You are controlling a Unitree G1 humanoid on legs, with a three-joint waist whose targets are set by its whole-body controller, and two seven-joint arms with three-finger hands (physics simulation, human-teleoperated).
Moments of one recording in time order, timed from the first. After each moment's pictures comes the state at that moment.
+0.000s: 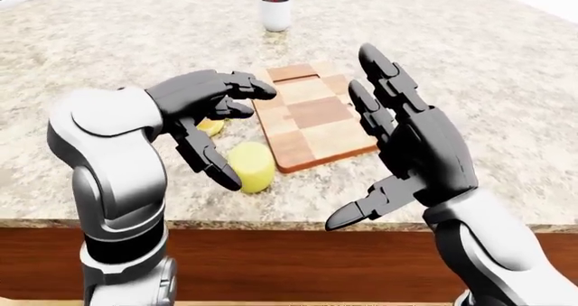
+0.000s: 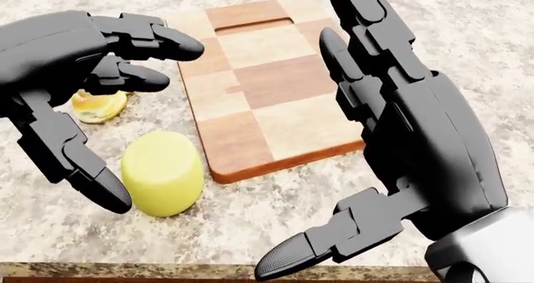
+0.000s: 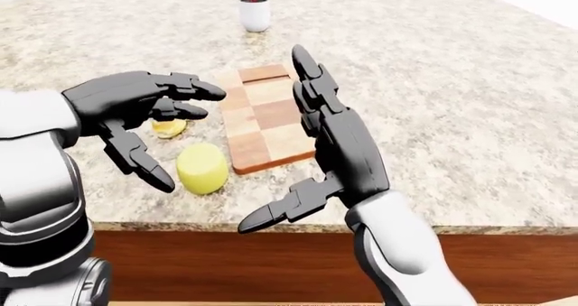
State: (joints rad) left arm -0.85 0.37 0.05 -0.40 0.76 0.89 -1.45; right arm -0.42 -0.19 -0.01 -1.03 0.32 1.12 0.00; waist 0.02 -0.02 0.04
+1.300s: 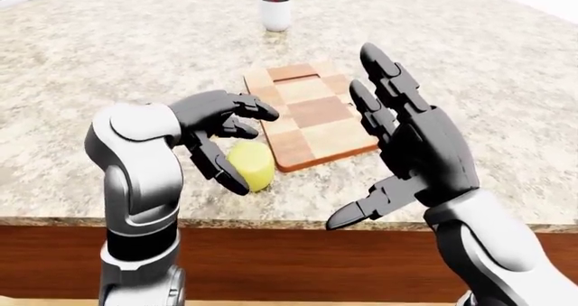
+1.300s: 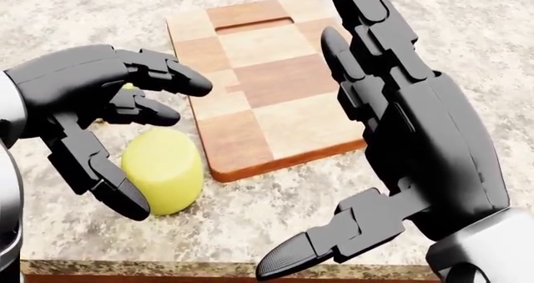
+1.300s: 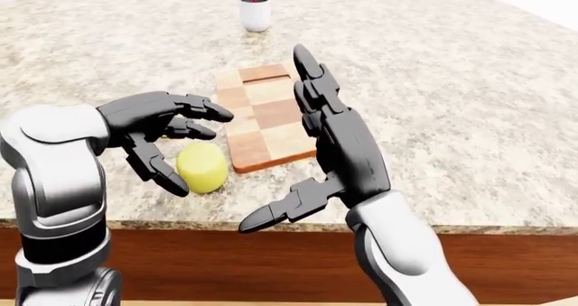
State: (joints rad) left arm -0.79 0.31 0.05 -0.29 0.78 0.85 -1.43; right arm -0.41 -0.20 -0.02 -1.03 0.34 1.11 -0.02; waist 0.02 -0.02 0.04
